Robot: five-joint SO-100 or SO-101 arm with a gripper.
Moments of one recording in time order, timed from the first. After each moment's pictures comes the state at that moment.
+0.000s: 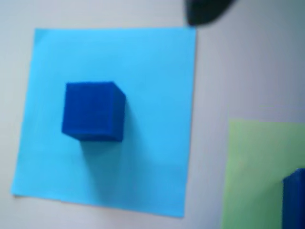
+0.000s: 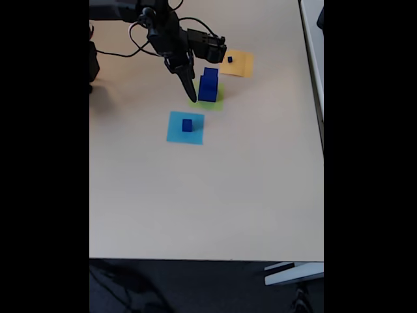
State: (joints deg) arm 19.2 93.3 85.7 72.1 64.8
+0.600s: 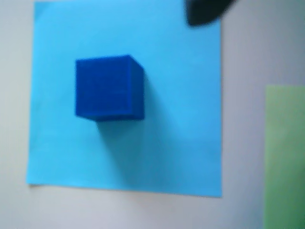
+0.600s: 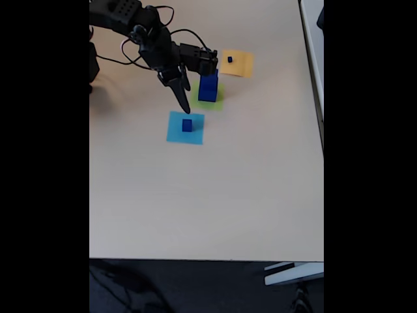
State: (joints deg) arm 21.7 100.3 105.7 52.4 65.7
